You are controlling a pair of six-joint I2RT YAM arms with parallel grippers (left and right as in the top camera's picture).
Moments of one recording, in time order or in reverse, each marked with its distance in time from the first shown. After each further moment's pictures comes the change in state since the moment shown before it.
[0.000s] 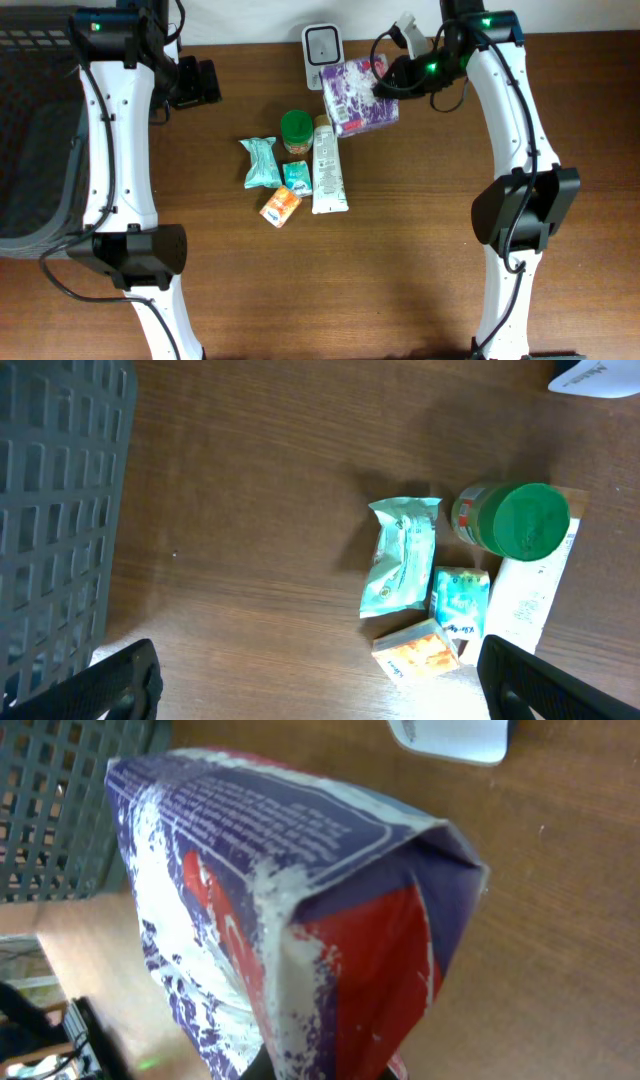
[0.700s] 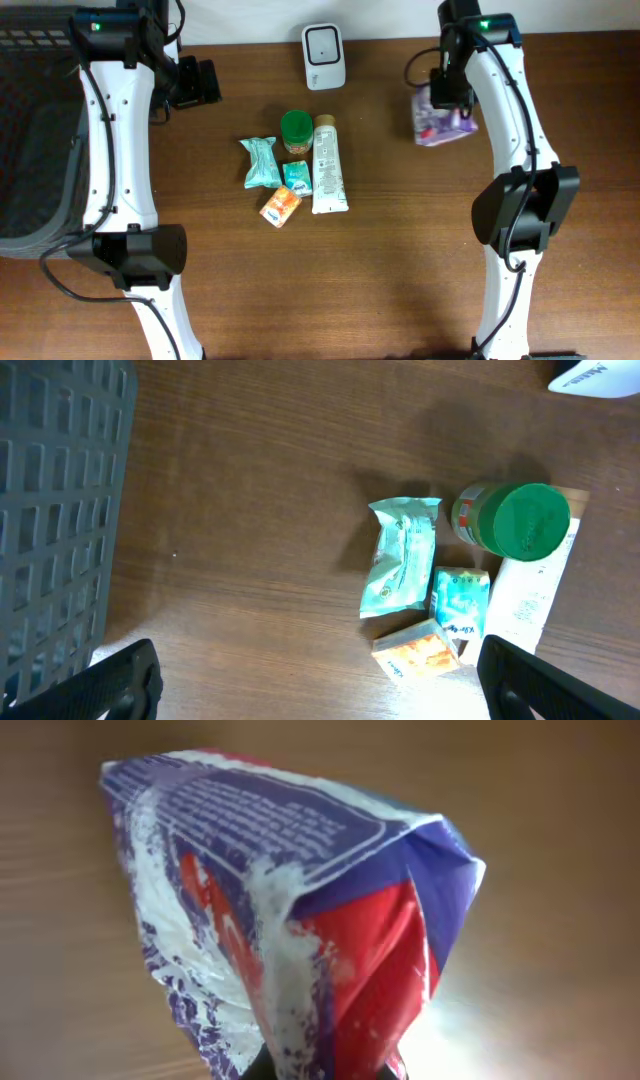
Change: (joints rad) left arm 0.000 0.000 0.000 0.000 0.000 0.000; right arm 0.002 -0.002 -0.034 -0.125 1.008 0.395
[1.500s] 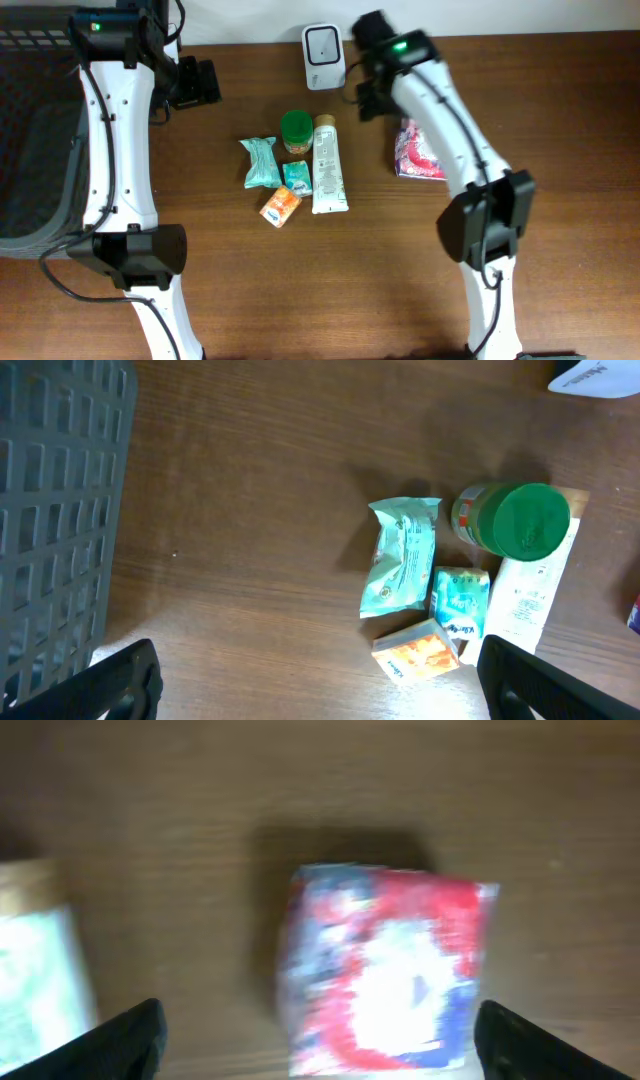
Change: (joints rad) left arm 0.000 0.000 0.000 0.000 0.000 0.000; right arm 0.198 -0.017 -0.026 0.059 0.006 0.104
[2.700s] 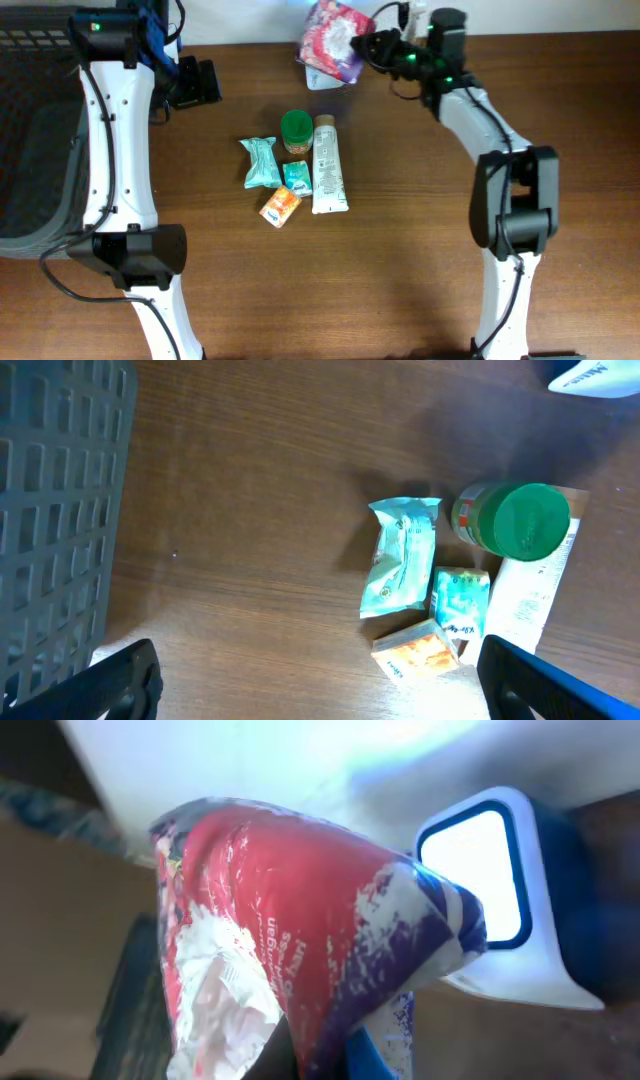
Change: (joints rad) left arm 0.000 0.000 0.000 0.000 0.000 0.000; right arm -0.165 -0.003 -0.531 1.554 -1.063 0.576
